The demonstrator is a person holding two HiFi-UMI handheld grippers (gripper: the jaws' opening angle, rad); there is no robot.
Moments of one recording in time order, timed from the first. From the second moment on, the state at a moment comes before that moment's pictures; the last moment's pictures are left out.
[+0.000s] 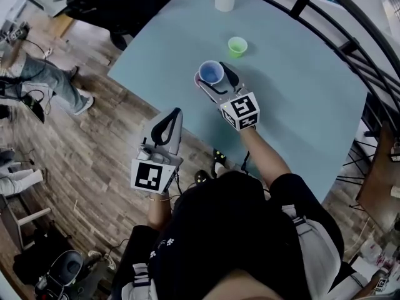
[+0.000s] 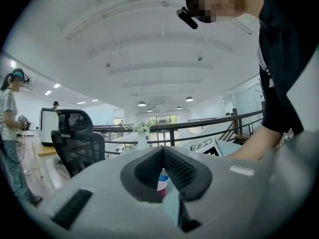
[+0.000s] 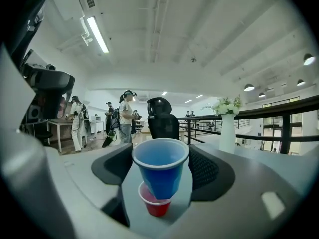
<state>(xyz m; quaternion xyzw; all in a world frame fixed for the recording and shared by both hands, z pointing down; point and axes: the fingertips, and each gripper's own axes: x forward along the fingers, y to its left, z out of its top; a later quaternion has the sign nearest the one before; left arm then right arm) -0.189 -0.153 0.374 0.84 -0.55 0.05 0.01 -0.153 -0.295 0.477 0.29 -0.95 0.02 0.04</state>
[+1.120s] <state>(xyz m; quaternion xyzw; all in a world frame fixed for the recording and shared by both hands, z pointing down) -0.203 -0.170 0.384 0.82 -0.57 0.07 0.02 -0.170 -0.308 0.559 0.27 -0.95 0.05 0.13</state>
